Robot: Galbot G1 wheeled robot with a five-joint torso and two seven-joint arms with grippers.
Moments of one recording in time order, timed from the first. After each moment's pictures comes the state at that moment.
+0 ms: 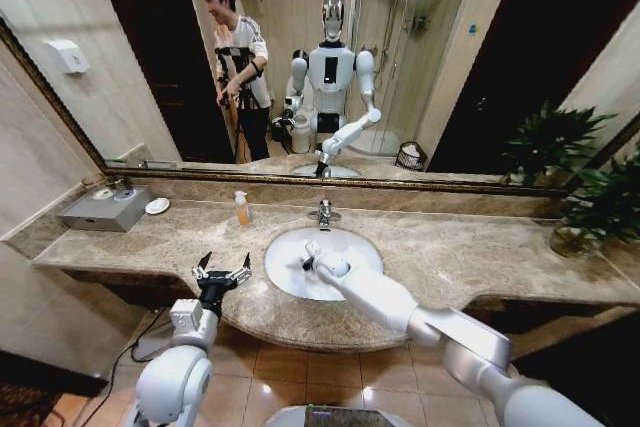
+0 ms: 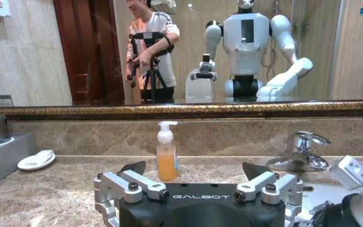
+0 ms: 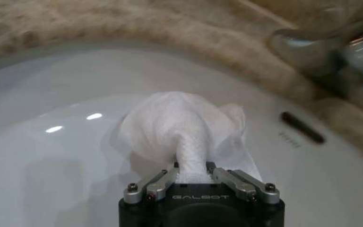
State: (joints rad) left arm 1.68 -1.40 -0.62 -2.34 -0.15 0.32 -0.09; right arm -0.34 1.38 -0.61 1.02 0.67 -0.57 0.14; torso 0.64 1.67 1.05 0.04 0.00
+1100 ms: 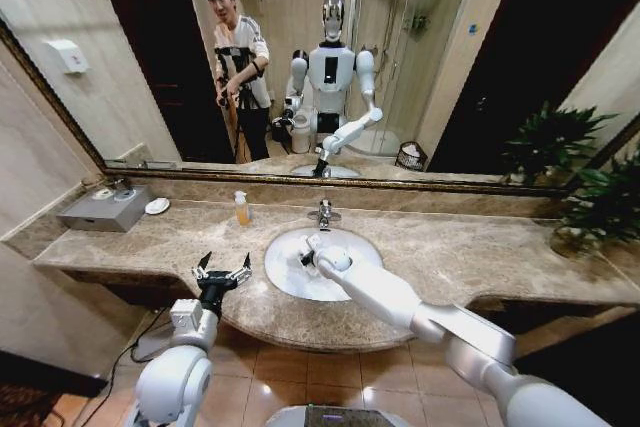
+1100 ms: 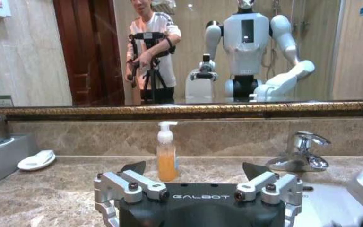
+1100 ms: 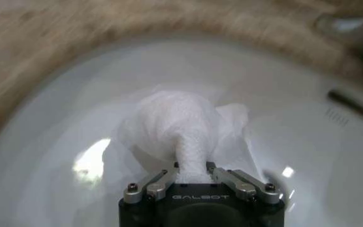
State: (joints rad) left arm 1.68 -1.40 -0.62 -2.34 -0.15 0.32 -0.09; right arm -0.44 1.30 -0.63 1.23 0.74 -0.60 0.18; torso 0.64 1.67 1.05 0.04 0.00
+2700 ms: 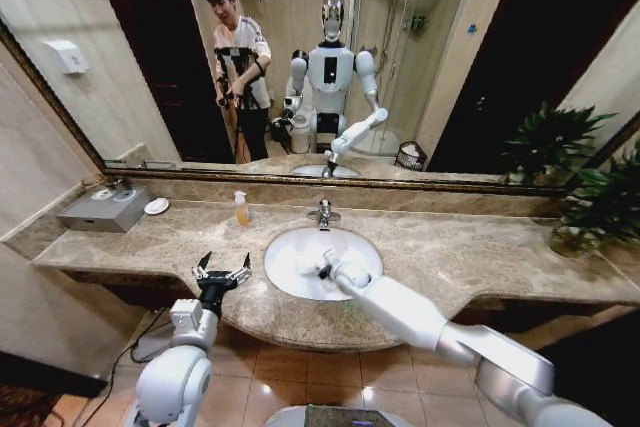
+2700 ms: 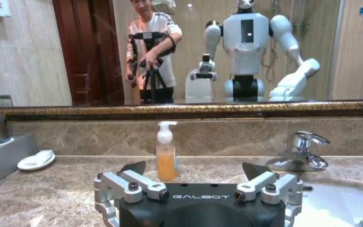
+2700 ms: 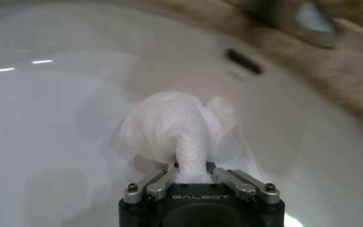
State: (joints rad) left arm 1.68 -1.40 -0.62 -2.34 -0.15 0.32 -0.09; right arm -0.42 1.22 -0.55 1.15 0.71 -0.58 0.18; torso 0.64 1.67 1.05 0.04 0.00
